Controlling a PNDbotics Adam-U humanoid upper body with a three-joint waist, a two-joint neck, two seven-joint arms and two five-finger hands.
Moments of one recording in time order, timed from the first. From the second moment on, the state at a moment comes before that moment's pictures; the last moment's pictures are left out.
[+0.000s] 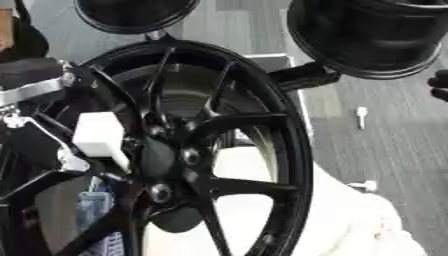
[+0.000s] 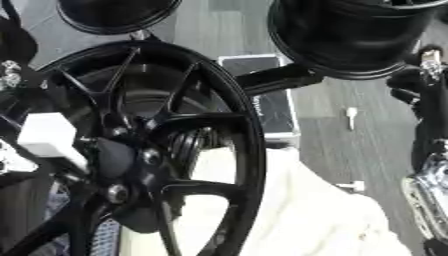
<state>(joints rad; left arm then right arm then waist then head) -0.69 1.10 -0.46 -1.99 -0.23 0.43 -0.47 -0.29 -0.49 0.07 -1.98 -0.32 0.26 -0.73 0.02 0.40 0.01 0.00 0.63</state>
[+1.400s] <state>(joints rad) -0.70 1.09 -0.45 -1.99 -0.25 0.37 -0.54 -0.29 -0.49 0.07 -1.98 -0.32 0.26 -0.73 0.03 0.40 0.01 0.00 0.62</state>
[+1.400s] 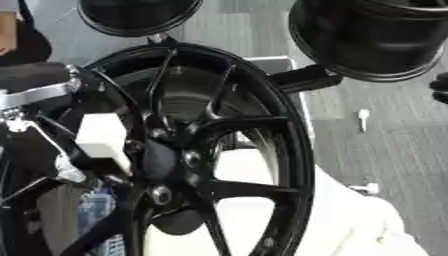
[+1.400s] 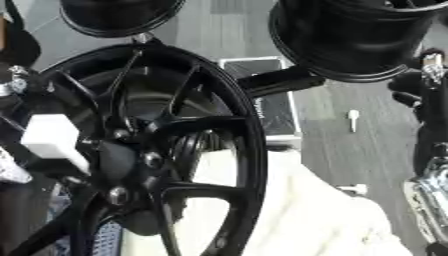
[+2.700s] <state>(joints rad) -0.72 1.09 -0.45 -1.99 -0.21 0.38 -0.48 -0.28 -0.49 0.07 -1.98 -0.32 0.25 -0.73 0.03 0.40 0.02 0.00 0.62</state>
